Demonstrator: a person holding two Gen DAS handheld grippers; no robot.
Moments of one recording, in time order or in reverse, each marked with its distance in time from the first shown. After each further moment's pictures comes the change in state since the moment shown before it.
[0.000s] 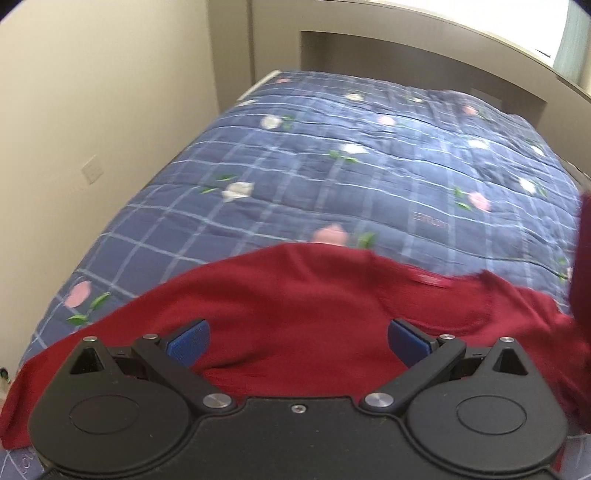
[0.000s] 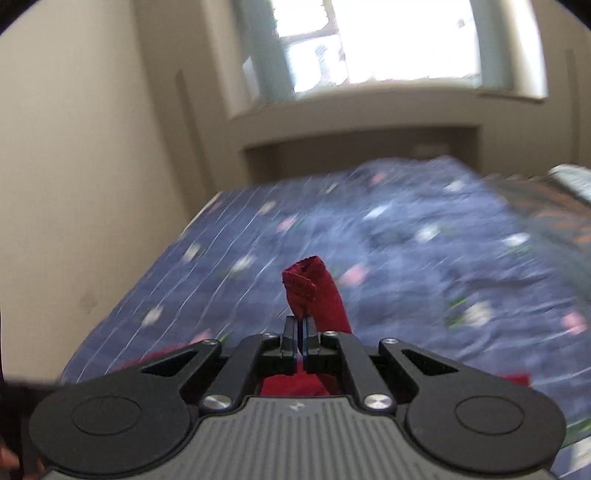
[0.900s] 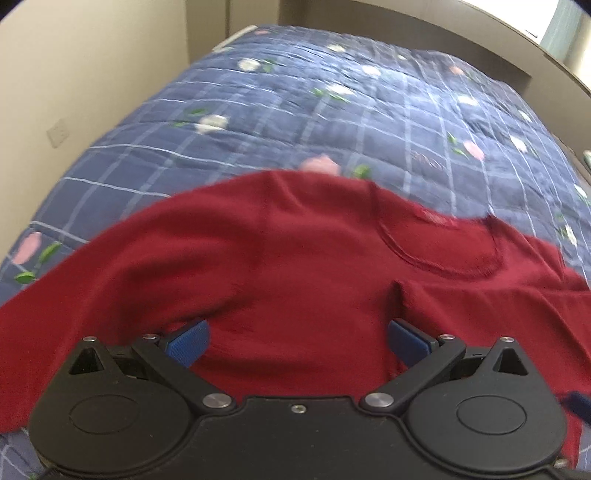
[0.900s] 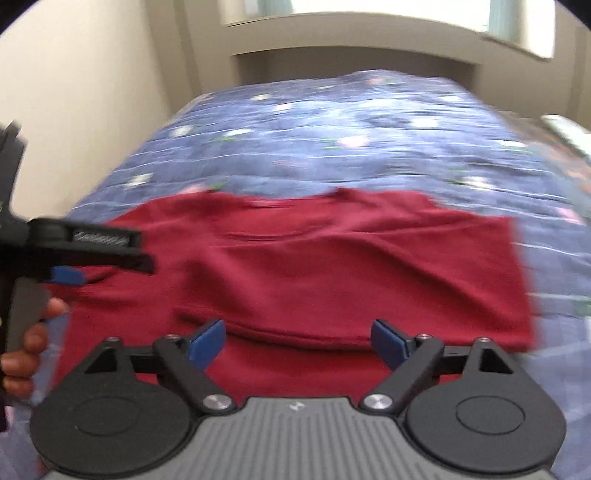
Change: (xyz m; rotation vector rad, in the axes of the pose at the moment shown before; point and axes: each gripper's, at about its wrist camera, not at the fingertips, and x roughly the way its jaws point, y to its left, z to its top) left arm 0.056 0.000 -0.044 0.031 0.110 -0.122; right arm -0.021 0.009 -0.124 -0.033 0.219 -0.169
